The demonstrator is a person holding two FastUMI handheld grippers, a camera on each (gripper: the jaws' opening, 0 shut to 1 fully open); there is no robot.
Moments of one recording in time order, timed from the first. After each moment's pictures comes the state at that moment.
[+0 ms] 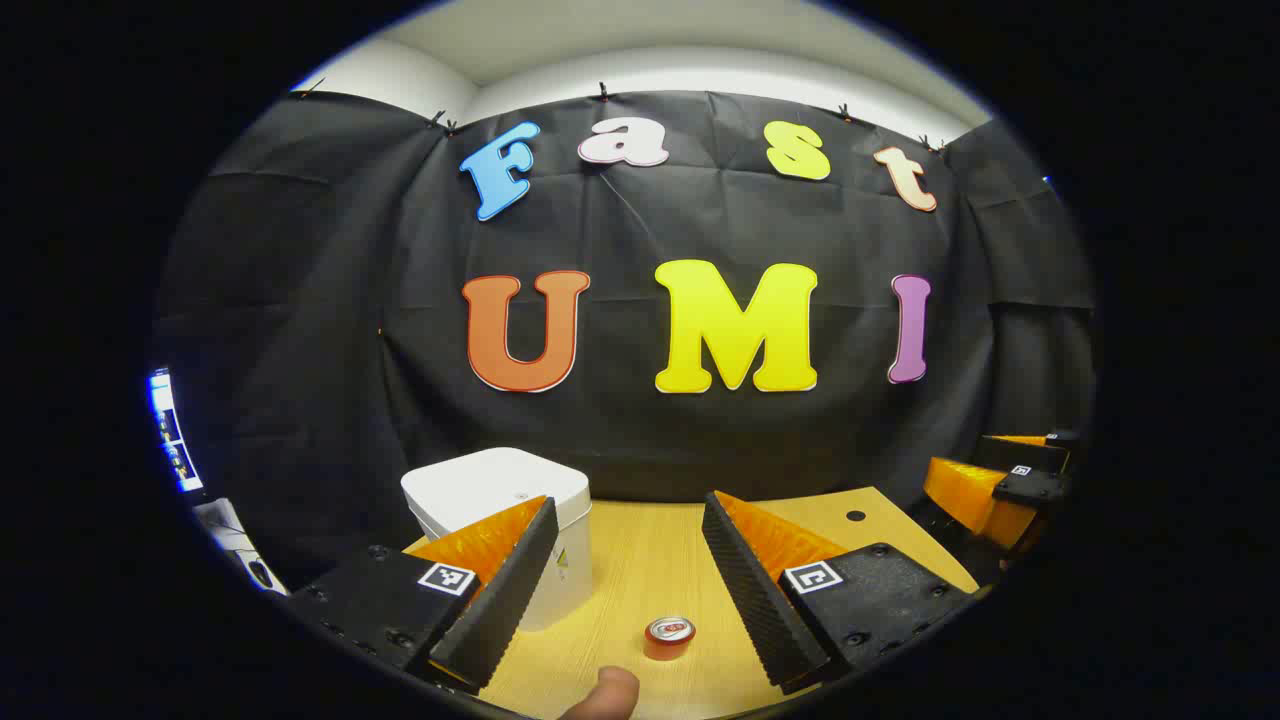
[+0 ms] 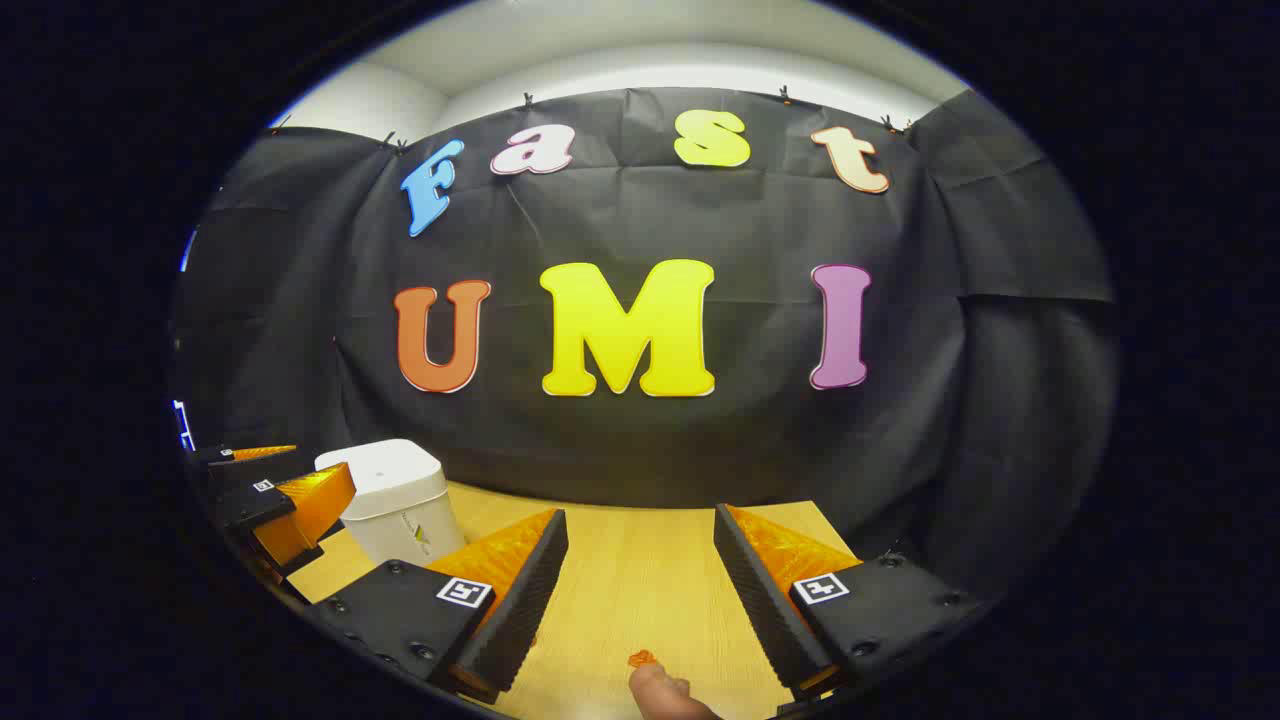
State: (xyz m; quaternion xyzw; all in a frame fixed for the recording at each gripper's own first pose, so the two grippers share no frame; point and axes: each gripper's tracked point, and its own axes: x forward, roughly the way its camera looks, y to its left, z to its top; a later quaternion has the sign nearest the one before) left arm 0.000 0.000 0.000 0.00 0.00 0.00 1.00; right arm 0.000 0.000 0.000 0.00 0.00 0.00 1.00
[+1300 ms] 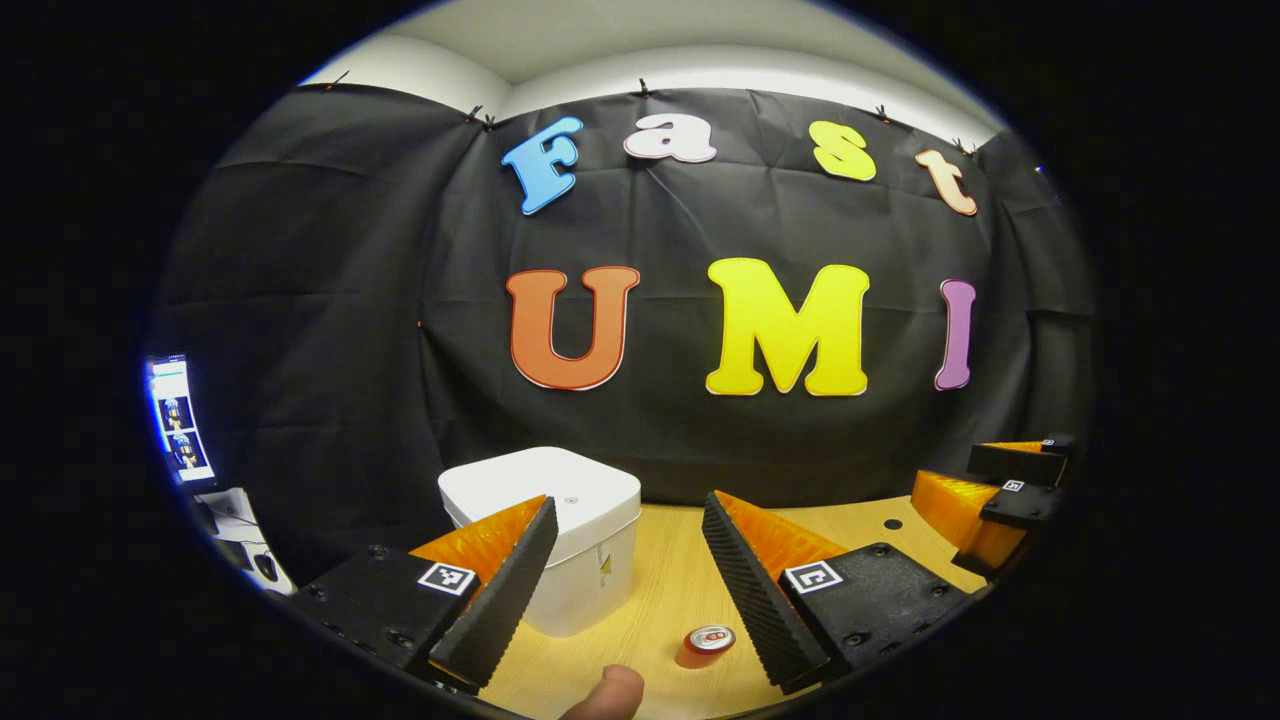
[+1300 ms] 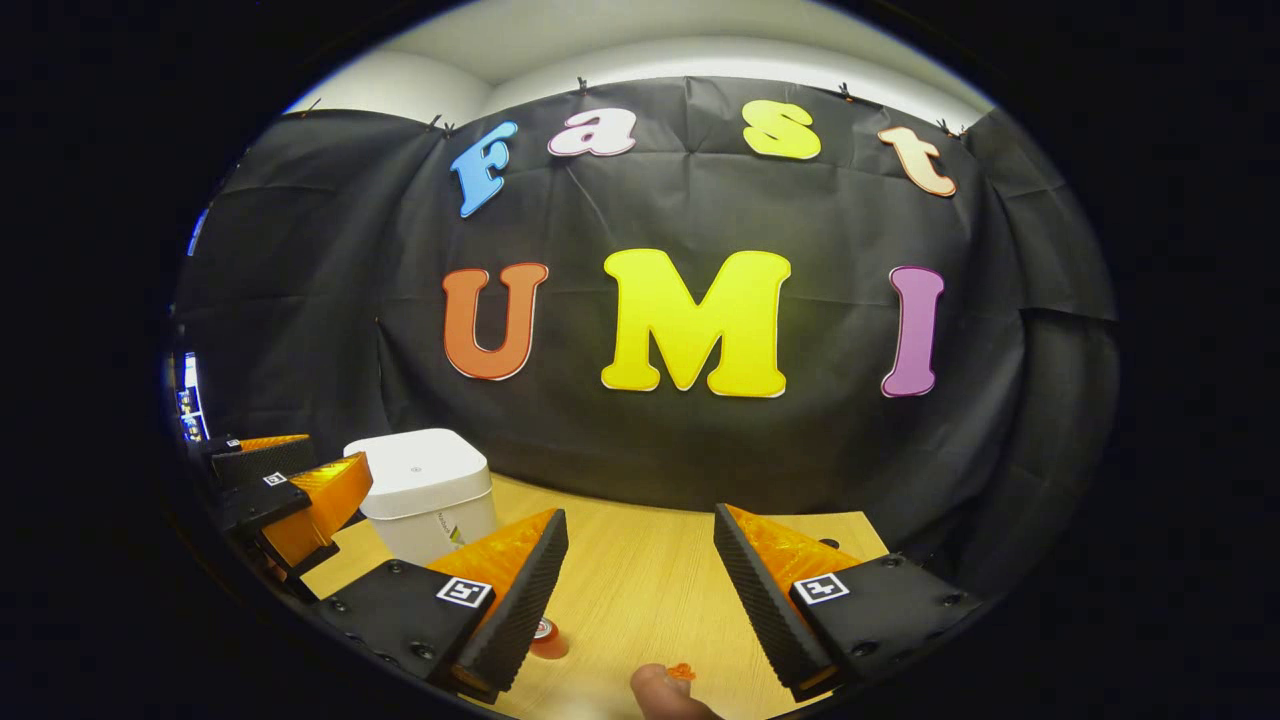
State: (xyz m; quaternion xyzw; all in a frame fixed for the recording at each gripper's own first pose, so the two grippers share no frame) left arm 0.017 0.040 -0.006 -0.01 0.00 0.05 1.00; right arm 0.036 0.057 -0.006 -0.02 0.01 0.06 1.00
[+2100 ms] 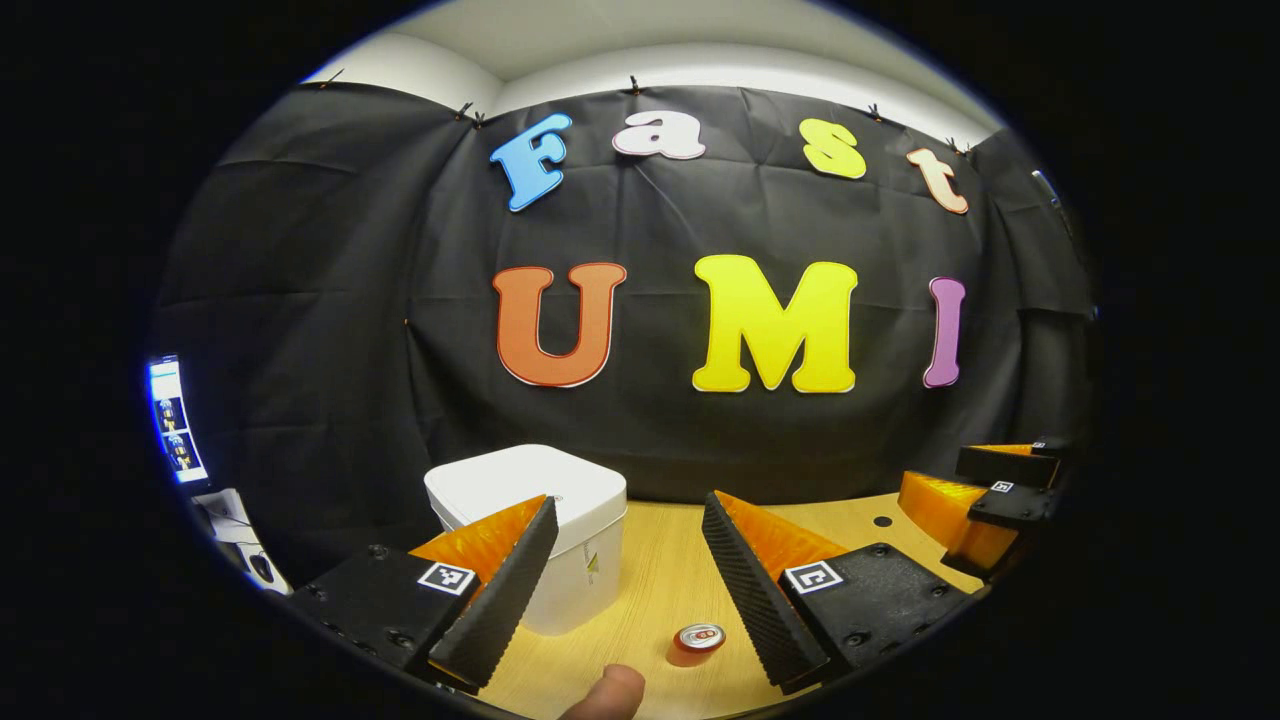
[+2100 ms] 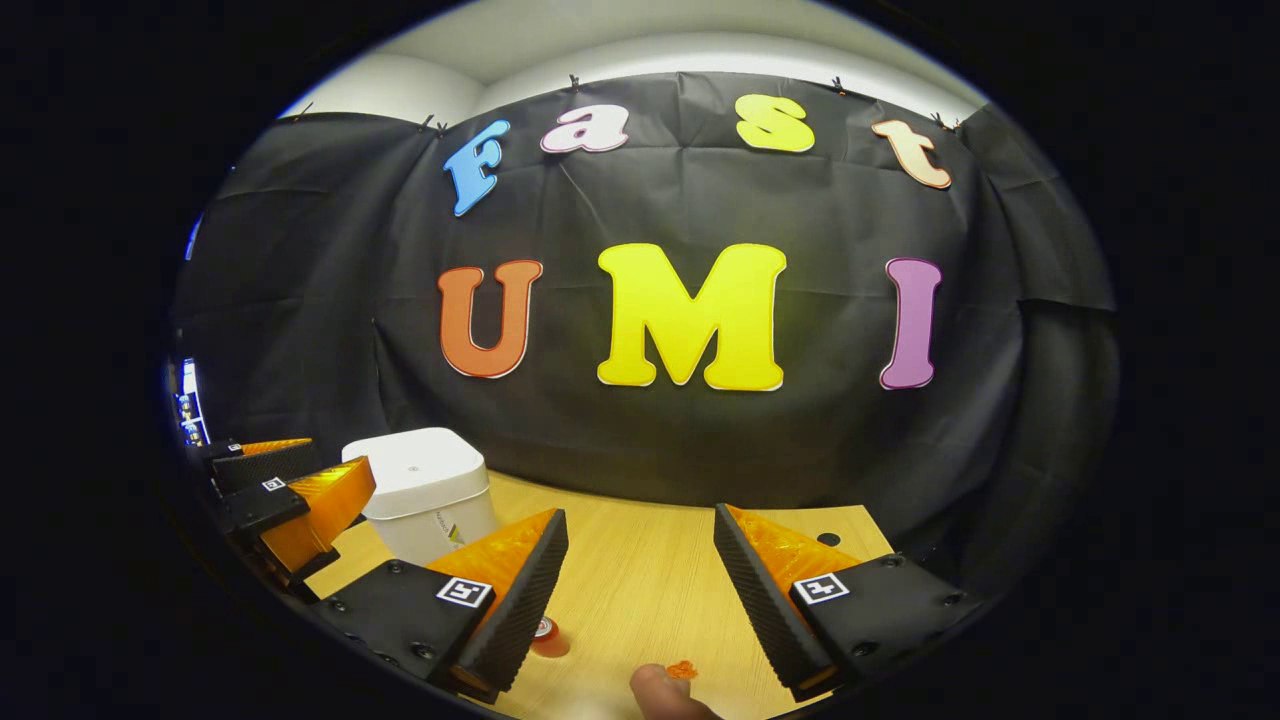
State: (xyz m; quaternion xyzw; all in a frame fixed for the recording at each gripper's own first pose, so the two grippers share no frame) left arm 0.014 0.033 -0.007 -0.01 0.01 0.03 1.00; right arm 0.037 0.051 -0.009 -0.02 0.02 0.06 1.00
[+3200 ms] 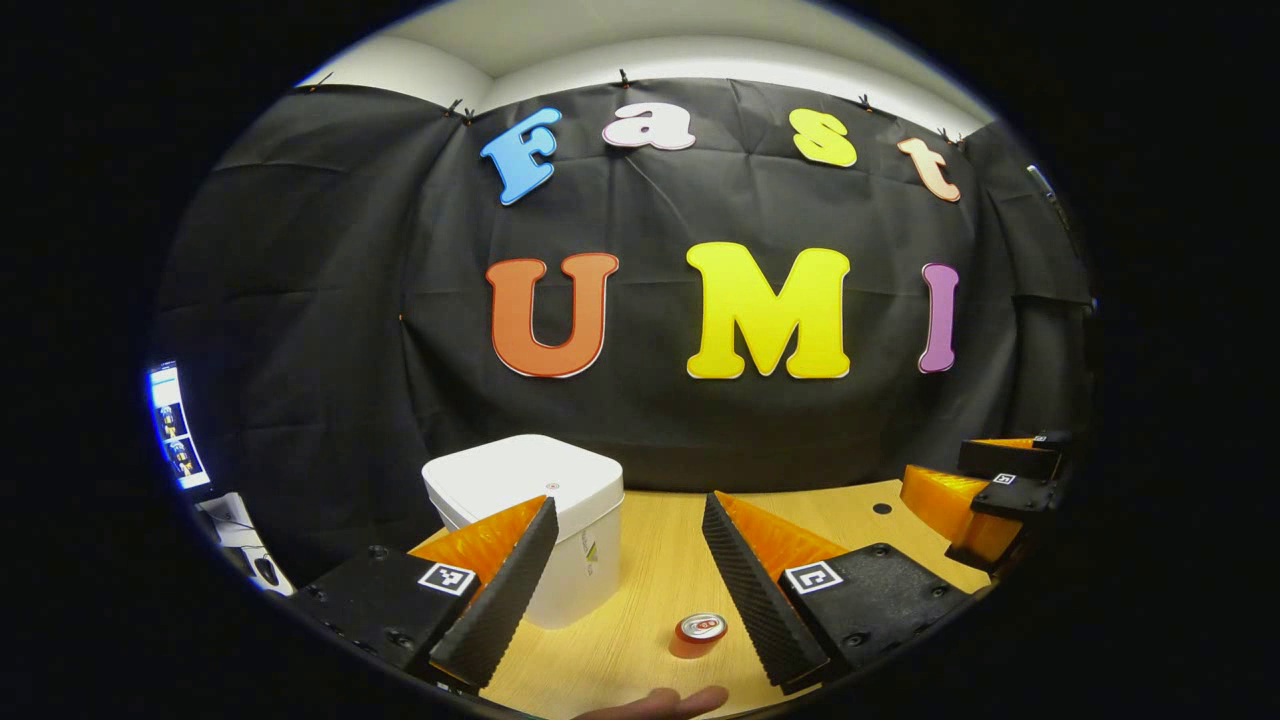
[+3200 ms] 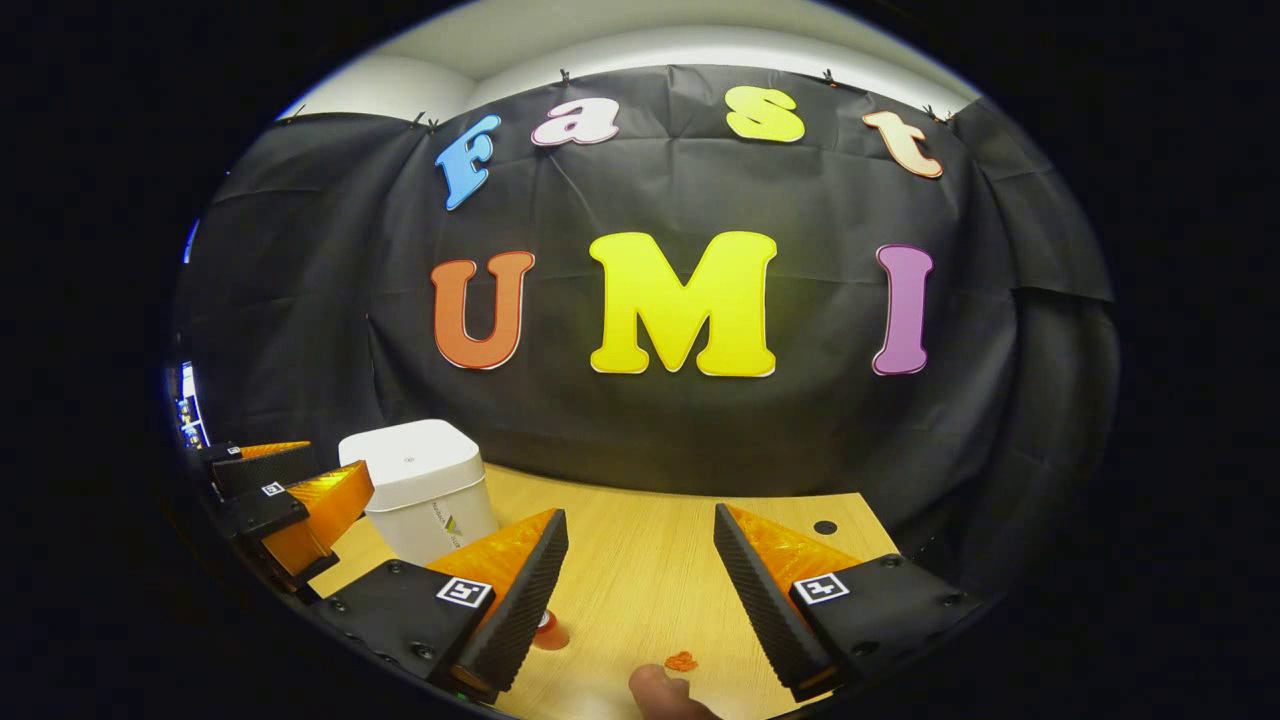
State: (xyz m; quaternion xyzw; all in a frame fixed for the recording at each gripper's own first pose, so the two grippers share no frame) left arm 0.011 0.029 -0.018 -0.01 0.03 0.02 1.00; right arm 0.033 0.044 -0.020 -0.01 0.04 0.04 1.00
